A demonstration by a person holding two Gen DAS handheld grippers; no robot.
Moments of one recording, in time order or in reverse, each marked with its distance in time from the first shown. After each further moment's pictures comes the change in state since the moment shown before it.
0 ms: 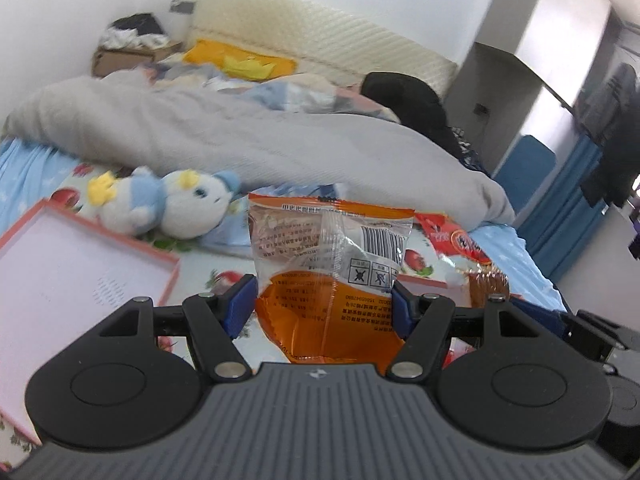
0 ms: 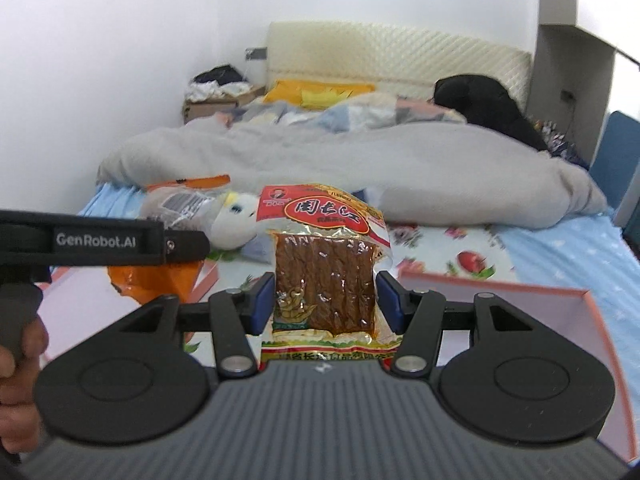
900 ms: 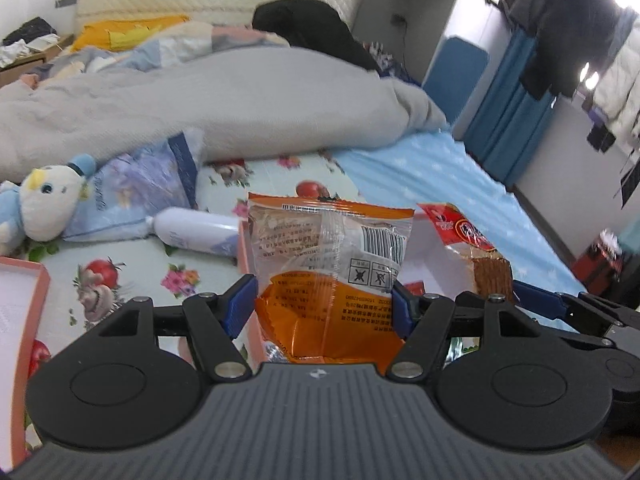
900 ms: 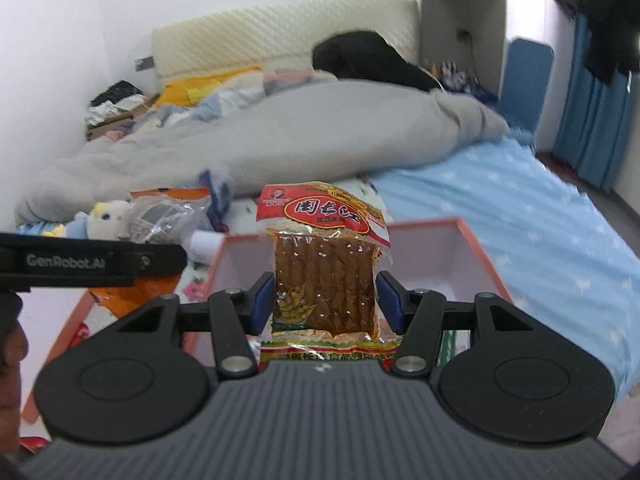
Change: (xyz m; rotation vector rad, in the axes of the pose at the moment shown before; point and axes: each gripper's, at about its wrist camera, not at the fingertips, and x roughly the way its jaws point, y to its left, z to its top) left arm 0.105 -0.167 -0.035 0.239 0.213 -0.140; right arm 0.005 -0.150 -0.054 0.236 0.100 -0.196
